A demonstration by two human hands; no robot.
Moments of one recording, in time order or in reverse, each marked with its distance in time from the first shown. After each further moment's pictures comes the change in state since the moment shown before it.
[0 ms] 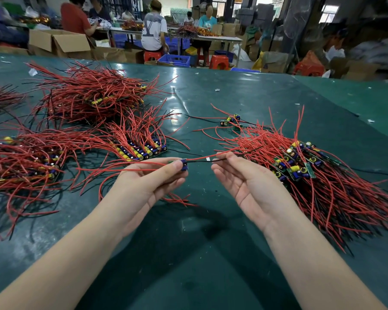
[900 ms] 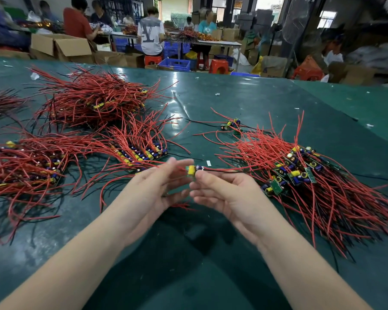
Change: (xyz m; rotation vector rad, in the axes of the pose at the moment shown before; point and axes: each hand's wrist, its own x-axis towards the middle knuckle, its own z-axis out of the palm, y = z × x) left_hand 0.000 -0.002 0.004 0.008 -0.133 -0.080; right_hand -0.011 0.015 0.012 -0.237 -0.206 0.041
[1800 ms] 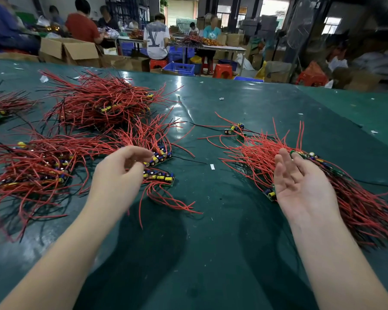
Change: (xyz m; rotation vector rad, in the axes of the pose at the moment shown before) left_hand 0.004 0.024 -0.037 0.952 0.539 0.424; right_hand 0.002 -0.041 -0.051 0.490 0.643 -0.239
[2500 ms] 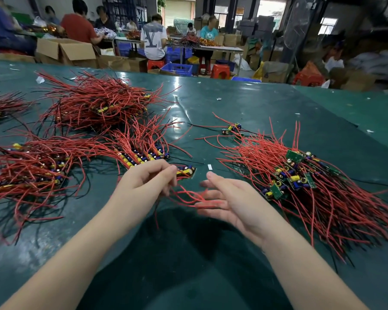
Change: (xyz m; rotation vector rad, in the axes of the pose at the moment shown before) left_hand -0.017 0.015 0.017 -0.371 -0.382 0.098; right_hand -0.027 0.051 0.013 -0.724 -0.529 0.333
